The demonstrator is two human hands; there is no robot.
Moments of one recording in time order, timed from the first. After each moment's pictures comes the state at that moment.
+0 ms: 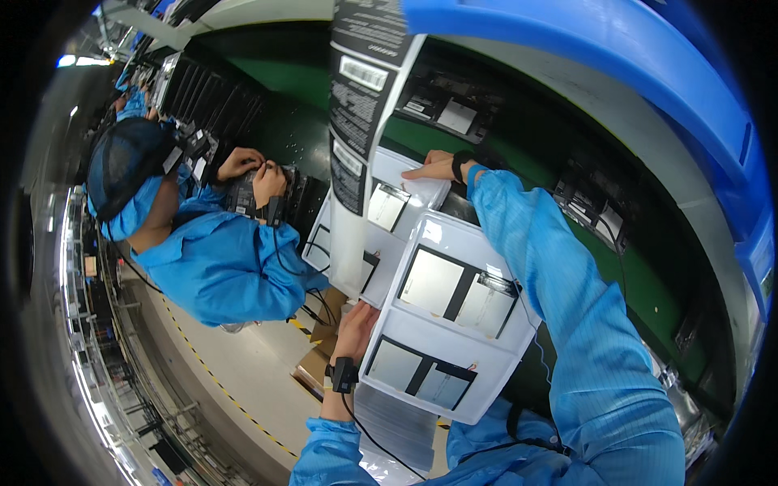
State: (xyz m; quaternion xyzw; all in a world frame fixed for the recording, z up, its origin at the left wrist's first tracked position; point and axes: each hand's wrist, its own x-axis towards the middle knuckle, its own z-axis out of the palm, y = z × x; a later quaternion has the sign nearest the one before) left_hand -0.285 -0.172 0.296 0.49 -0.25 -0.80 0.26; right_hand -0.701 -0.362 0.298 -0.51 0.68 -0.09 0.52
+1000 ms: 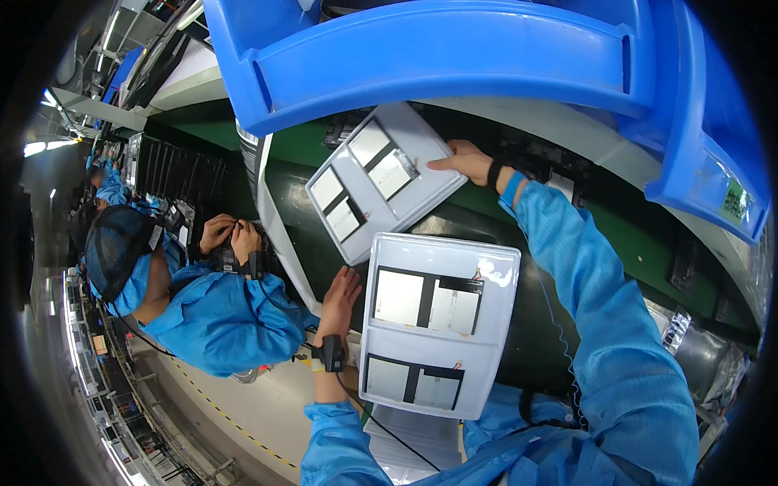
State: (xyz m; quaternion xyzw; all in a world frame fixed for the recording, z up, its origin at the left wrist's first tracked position) left_hand -0.379 -0.273 0.330 0.43 -0.40 -0.79 0.21; right_hand -0.827 -0.244 0.352 -0.30 0.66 -0.46 0.52
